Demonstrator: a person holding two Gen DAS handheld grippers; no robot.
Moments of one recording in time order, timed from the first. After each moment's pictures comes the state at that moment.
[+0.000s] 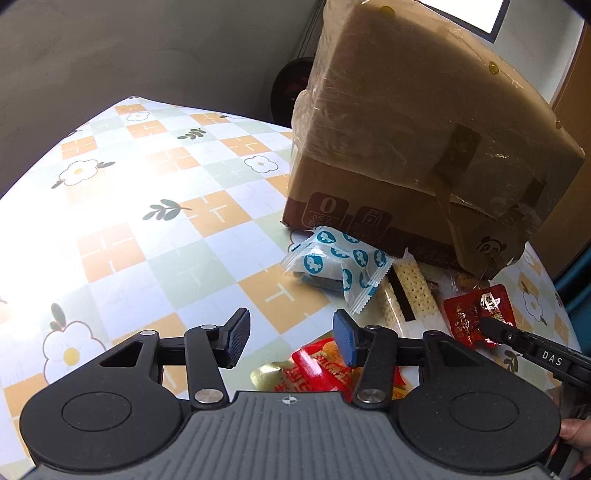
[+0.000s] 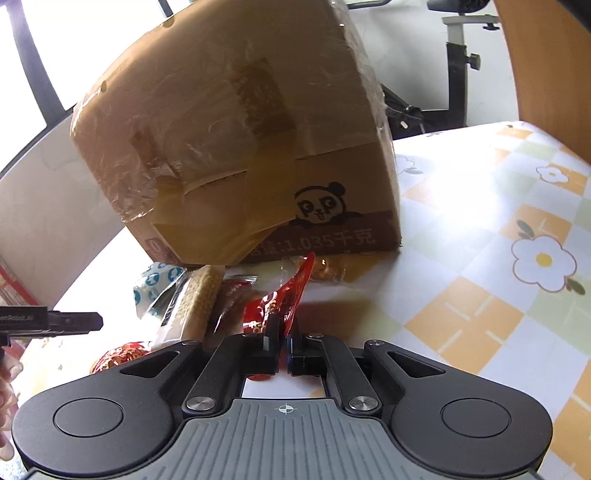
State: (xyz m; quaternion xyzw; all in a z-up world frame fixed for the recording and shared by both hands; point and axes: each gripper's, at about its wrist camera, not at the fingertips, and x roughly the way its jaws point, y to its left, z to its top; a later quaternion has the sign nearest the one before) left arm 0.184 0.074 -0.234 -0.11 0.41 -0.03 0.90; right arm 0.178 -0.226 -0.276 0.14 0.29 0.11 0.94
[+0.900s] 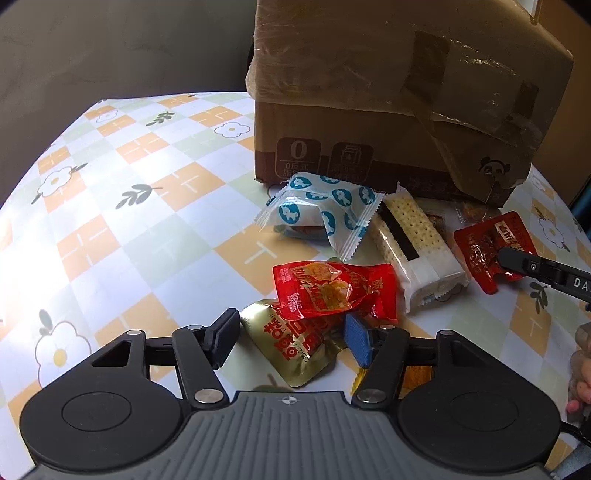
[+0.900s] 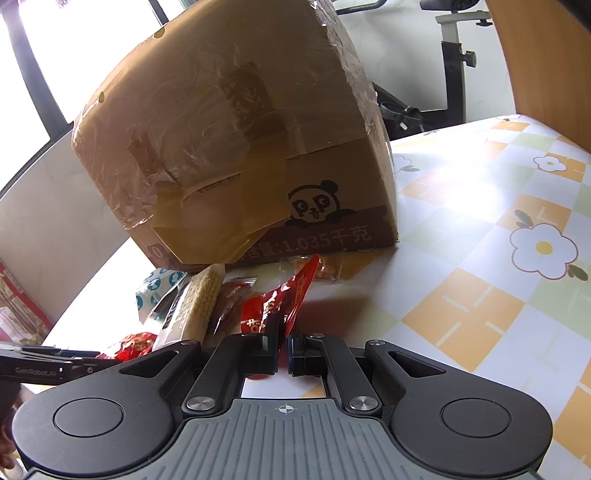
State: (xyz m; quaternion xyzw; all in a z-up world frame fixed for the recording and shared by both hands) left arm 0.192 0.041 -0.260 0.00 0.45 -0.05 0.89; right arm 0.176 -0.231 -0.276 0.16 0.28 0.12 0.94
